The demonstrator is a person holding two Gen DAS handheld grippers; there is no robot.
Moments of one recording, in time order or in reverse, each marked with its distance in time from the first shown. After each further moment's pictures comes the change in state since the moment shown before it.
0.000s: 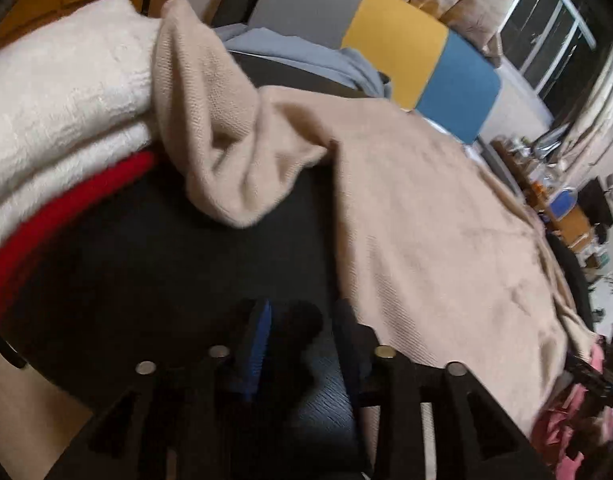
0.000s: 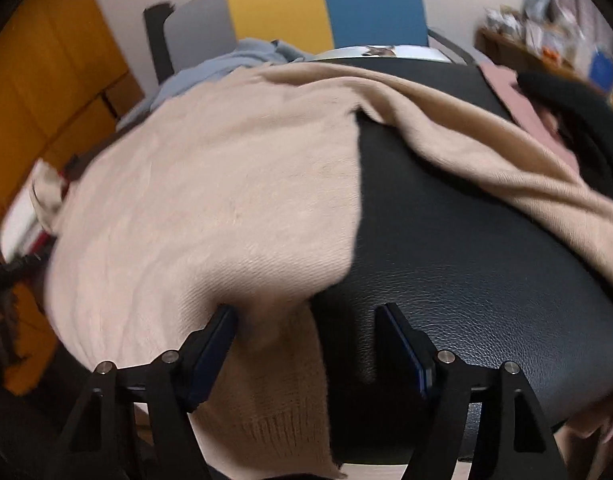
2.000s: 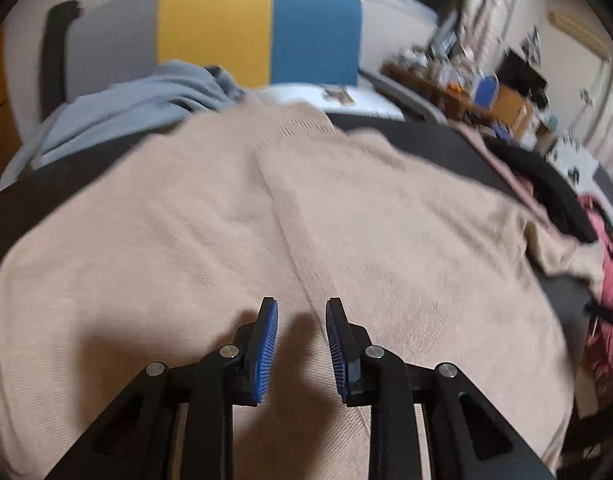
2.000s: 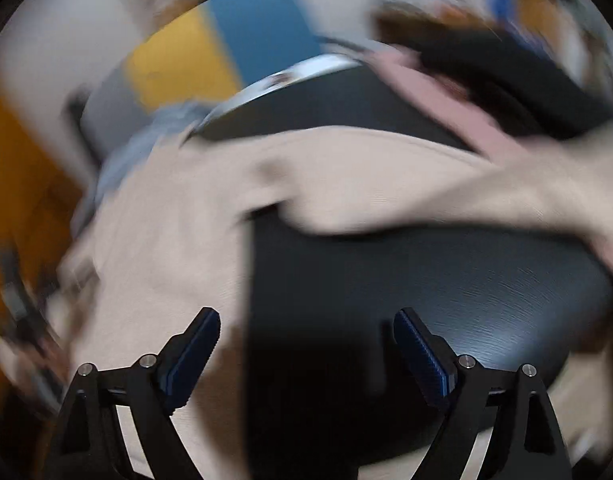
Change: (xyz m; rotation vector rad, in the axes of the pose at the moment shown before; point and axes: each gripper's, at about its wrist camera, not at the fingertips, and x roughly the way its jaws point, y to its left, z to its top) left arm 0.130 -0.217 0.067 0.528 0.047 -0.085; right arm -0.068 -0.116 -0.023 0.620 -0.173 -0.020
